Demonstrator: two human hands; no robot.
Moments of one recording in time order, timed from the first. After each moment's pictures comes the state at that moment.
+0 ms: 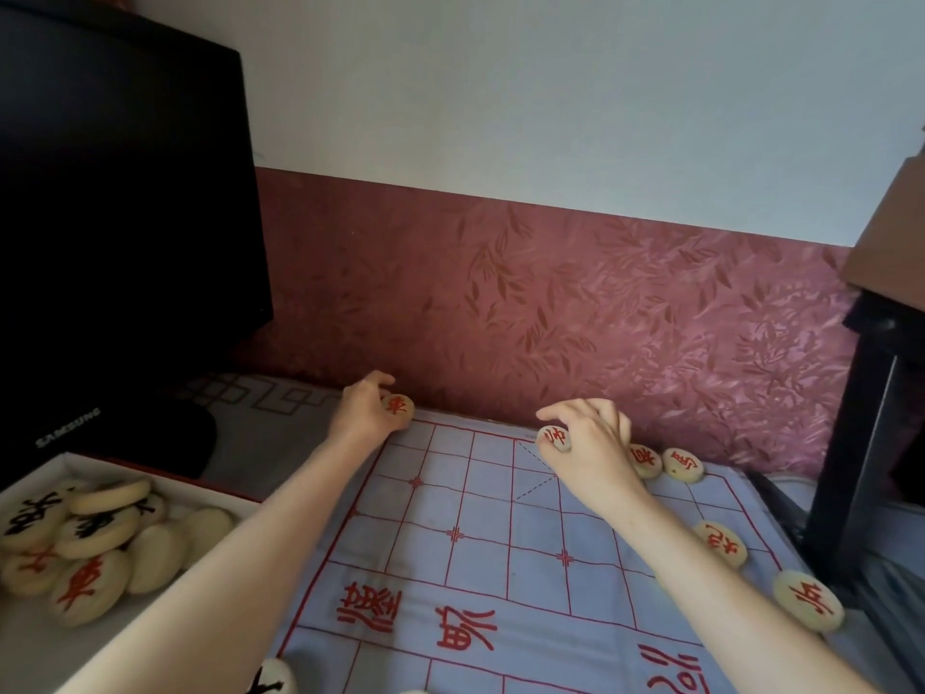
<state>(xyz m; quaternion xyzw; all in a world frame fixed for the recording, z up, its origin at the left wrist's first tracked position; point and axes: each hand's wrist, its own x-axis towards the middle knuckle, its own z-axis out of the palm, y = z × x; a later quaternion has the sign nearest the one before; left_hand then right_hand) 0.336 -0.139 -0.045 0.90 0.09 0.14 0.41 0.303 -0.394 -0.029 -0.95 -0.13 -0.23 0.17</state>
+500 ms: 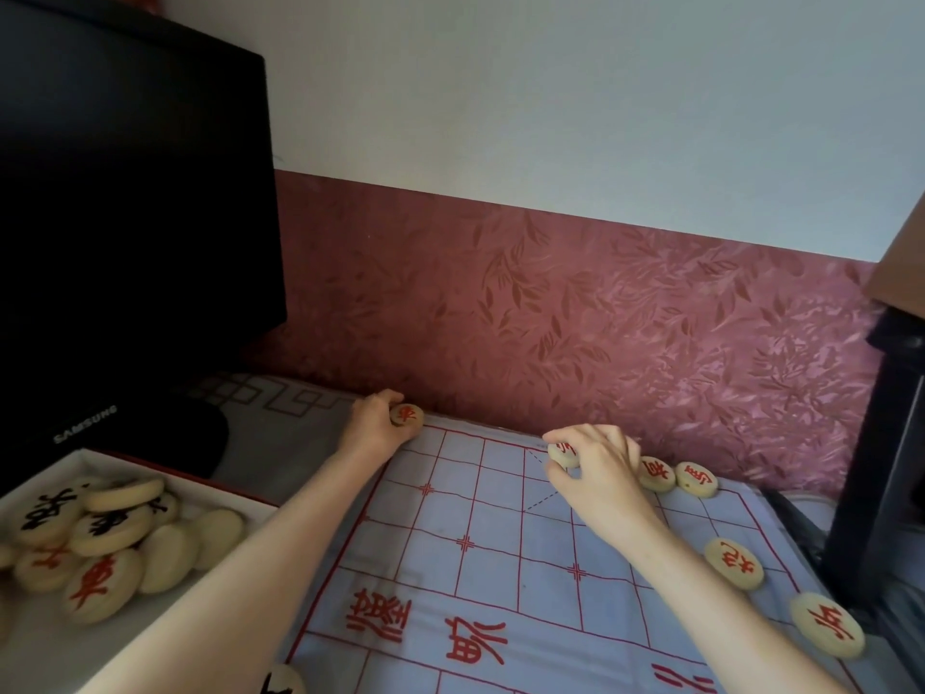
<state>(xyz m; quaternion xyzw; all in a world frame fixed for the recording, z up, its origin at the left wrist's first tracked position) 0.339 -0.136 -0.063 0.91 0.09 0.13 0.39 0.293 -0.391 -0.035 -0.95 -0.14 -0.20 0.18</state>
